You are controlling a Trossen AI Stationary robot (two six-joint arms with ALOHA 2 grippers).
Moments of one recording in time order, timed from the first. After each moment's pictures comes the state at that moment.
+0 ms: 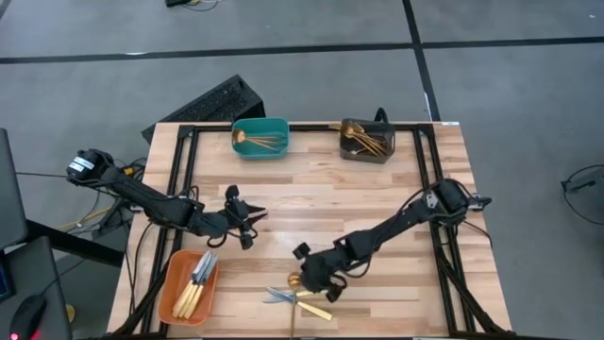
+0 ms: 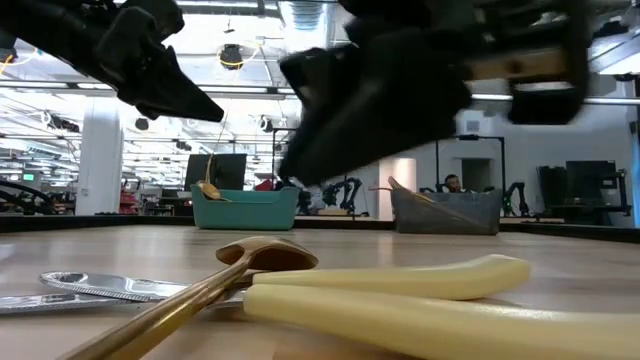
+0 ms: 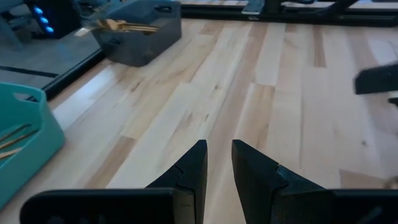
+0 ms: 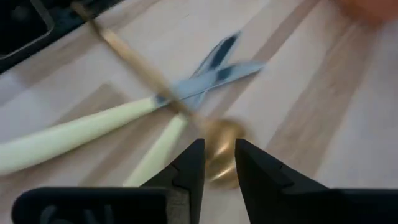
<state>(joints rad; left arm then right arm) -0.37 1.13 0.44 0.17 -0.67 -0.29 0.40 2.00 1.27 -0.04 -0.04 -0.33</state>
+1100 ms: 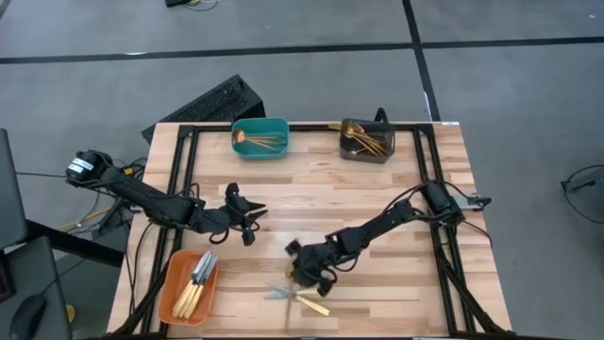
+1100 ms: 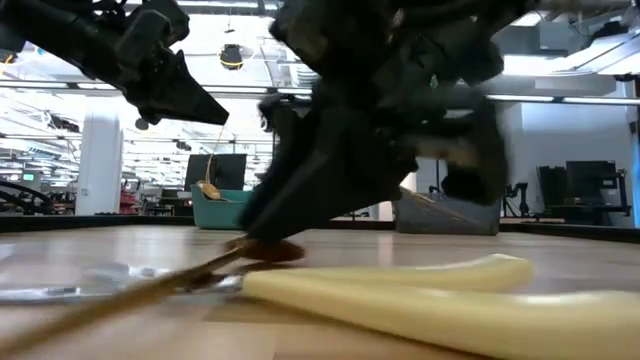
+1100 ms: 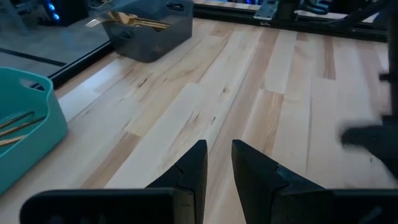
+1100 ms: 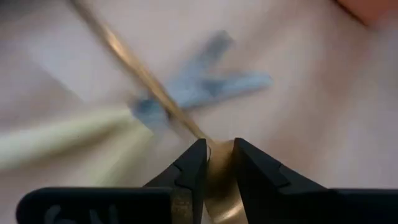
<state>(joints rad) -0.33 1.13 0.44 0.17 -0.66 -0.35 0.32 2.11 1.27 0.06 -0.05 -0.44</state>
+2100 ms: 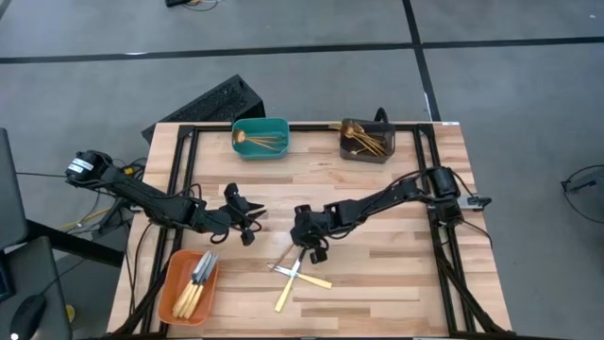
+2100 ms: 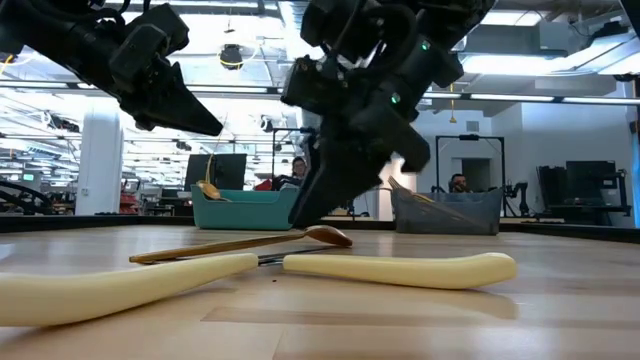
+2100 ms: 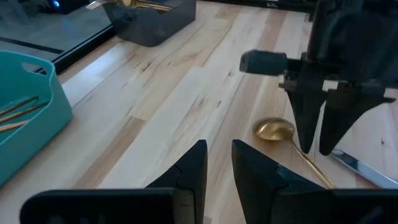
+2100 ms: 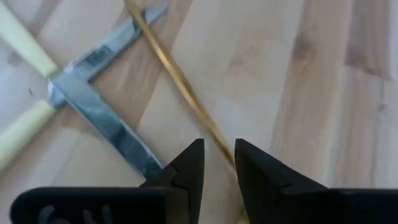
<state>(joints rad) -0.32 1.13 0.44 0.10 -0.65 -0.38 0.15 2.01 1.27 -0.15 -0.02 -0.19</state>
